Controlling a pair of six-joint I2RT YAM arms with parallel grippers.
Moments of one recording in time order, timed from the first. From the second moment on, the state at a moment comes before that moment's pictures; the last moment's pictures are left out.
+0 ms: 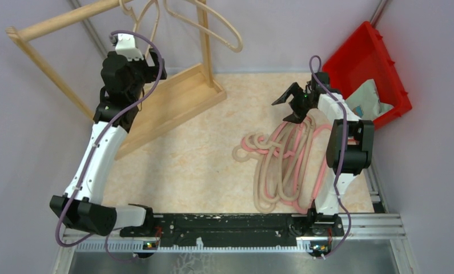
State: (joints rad) left arm -0.22 1.29 1.46 -0.20 -0.21 -0.08; right arm -0.03 1.88 1.44 -0.57 -0.57 0.74
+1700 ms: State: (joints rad) left arm -0.14 1.46 1.37 0.32 0.30 -0.38; right arm -0.03 1.88 1.43 -0.56 -0.58 0.74
